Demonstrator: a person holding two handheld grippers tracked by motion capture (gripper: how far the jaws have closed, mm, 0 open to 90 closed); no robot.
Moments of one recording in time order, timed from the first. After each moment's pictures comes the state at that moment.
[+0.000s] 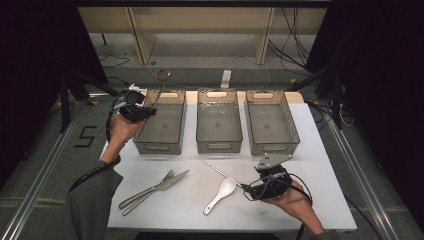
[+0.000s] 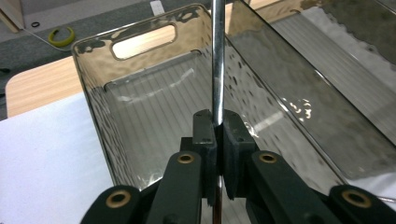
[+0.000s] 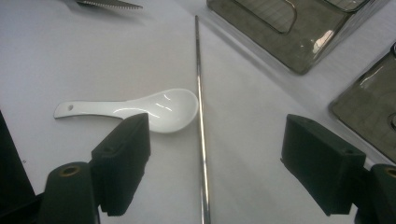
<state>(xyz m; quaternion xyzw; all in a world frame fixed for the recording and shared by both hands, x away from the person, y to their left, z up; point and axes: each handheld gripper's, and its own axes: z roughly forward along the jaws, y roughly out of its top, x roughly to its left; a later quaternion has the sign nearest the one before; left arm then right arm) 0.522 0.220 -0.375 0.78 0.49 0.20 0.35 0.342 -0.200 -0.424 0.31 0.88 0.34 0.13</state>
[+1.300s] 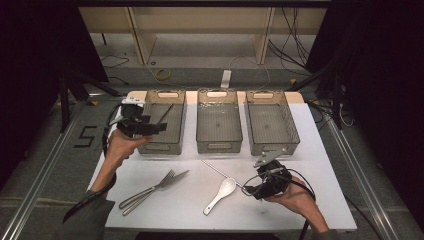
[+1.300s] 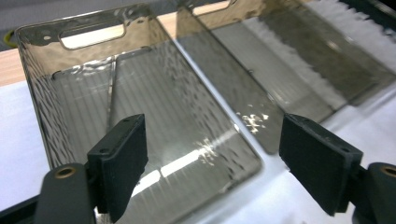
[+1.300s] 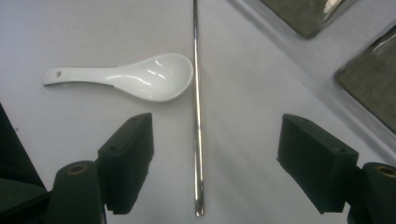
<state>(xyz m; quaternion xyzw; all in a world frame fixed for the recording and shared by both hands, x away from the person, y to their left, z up) 0.452 0.208 -0.366 0.77 0.47 0.15 0.41 0.352 -0.199 -0.421 0.32 0.91 0.26 0.09</state>
